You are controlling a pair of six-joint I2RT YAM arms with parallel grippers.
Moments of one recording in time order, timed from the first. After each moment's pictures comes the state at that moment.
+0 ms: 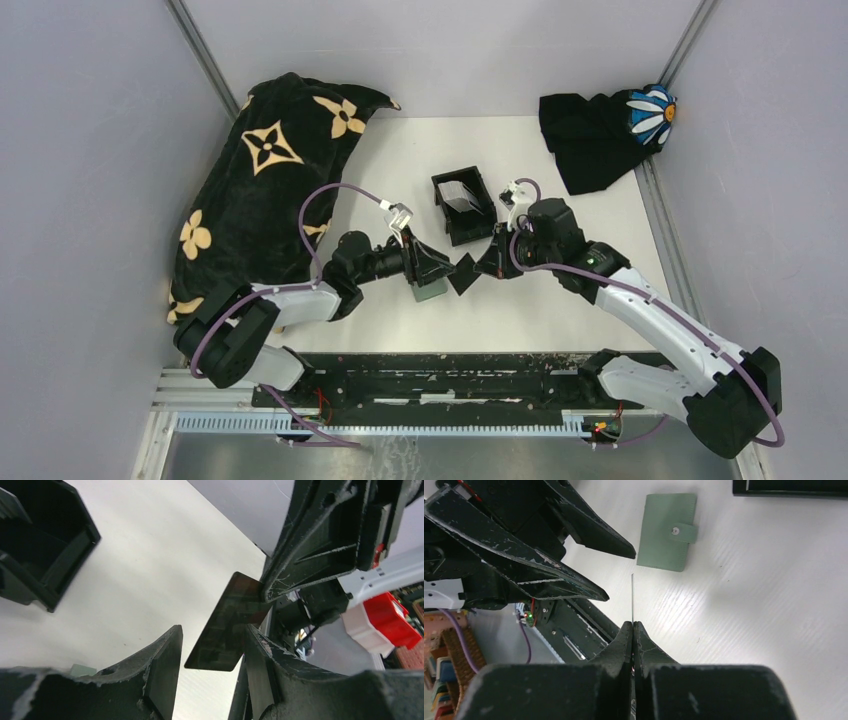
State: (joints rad) left arm -0.64 1.42 0.45 0.95 0.58 -0.59; right arm 0.60 1.07 0.86 -0.43 -0.34 0.49
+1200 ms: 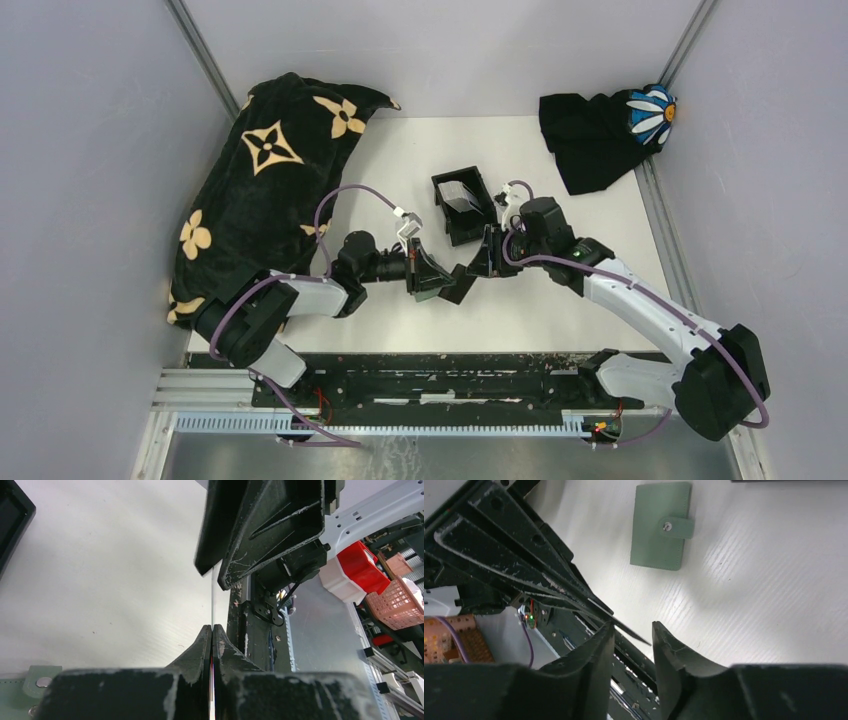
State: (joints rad) left arm -0.63 1.54 0.45 1.03 0.84 -0.56; right arm 0.58 1.16 0.82 -0.36 -0.43 0.53
